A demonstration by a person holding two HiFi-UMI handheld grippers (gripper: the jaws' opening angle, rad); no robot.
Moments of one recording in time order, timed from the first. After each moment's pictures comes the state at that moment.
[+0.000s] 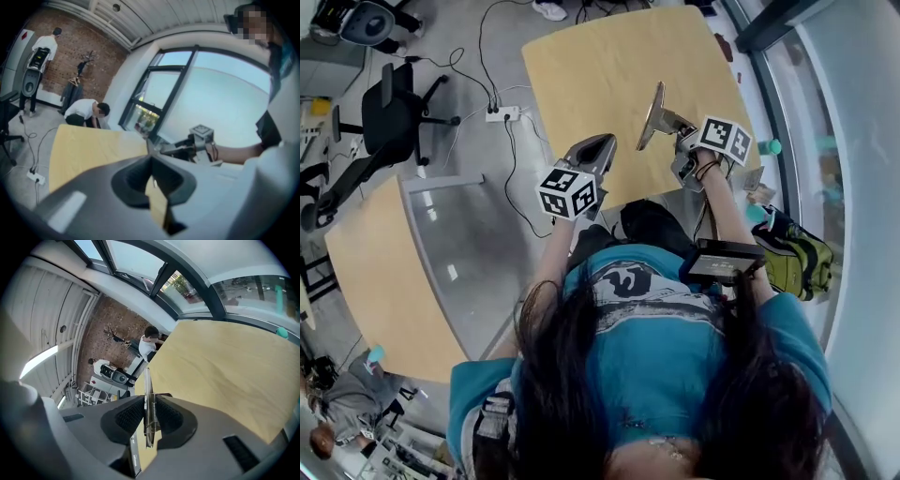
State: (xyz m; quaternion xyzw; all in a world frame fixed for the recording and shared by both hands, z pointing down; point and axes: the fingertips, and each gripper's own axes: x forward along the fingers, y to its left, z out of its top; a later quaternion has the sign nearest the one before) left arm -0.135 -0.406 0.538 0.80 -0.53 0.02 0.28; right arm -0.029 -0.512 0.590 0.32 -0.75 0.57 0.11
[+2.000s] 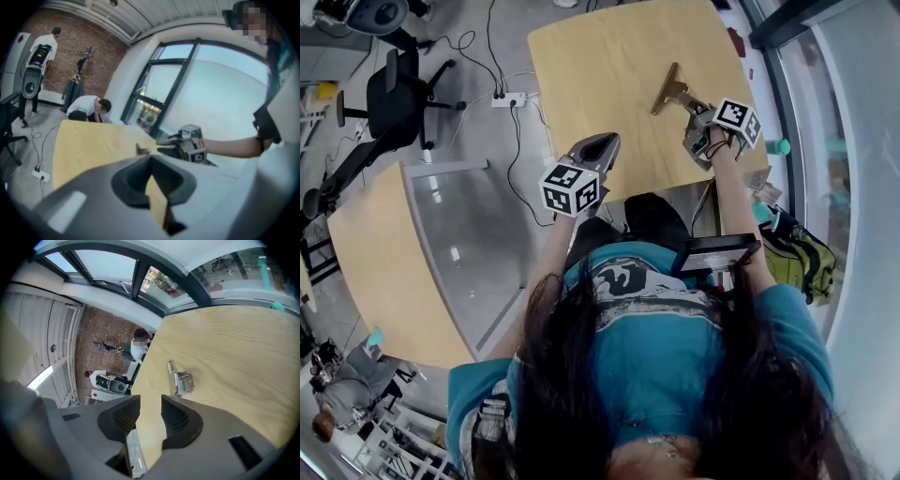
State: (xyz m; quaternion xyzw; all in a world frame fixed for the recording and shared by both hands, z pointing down) left arm -0.131 -0.397 0.559 0.79 -0.53 0.05 0.30; right arm -0.014 -0.558 0.639 0.33 -0.69 0.64 0.07
